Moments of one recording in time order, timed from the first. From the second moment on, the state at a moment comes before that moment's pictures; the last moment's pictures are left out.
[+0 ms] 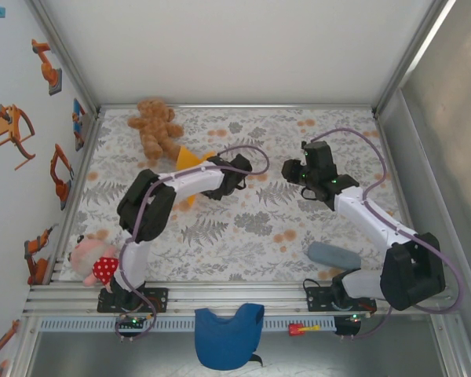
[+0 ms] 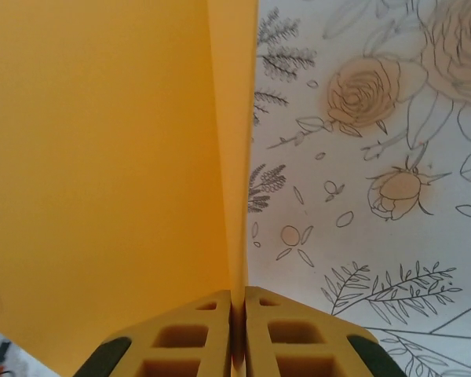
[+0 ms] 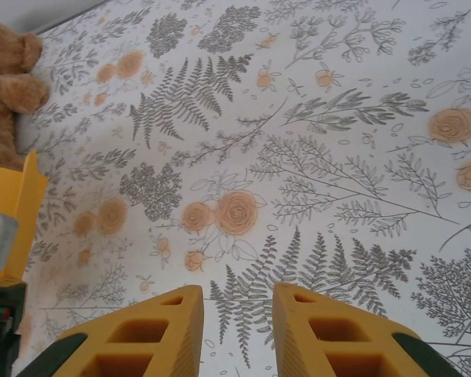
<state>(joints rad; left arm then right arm) -0.84 2.10 1.51 -0.98 -0.79 -0.46 0.38 1.31 0.90 -0.29 -0.06 0.54</state>
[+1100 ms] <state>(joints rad) -0.91 2.06 1.49 -0.90 -0.43 -0.57 0.37 1.33 0.89 -0.31 -0.06 0.61</state>
